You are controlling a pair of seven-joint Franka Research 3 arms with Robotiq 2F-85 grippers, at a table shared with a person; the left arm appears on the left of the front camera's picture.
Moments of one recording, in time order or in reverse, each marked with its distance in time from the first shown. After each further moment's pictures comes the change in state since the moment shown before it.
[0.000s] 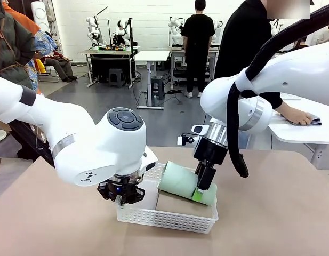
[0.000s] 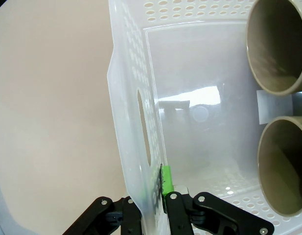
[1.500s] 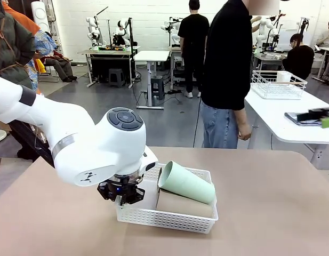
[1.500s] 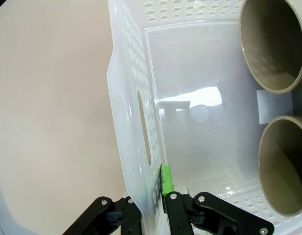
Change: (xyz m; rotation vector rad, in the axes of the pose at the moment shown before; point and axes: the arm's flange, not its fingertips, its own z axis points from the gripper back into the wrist) left arm 0.000 0.000 0.000 0.000 0.001 0.000; right arm -0.330 0.061 0.221 -0.037 -1.062 0.213
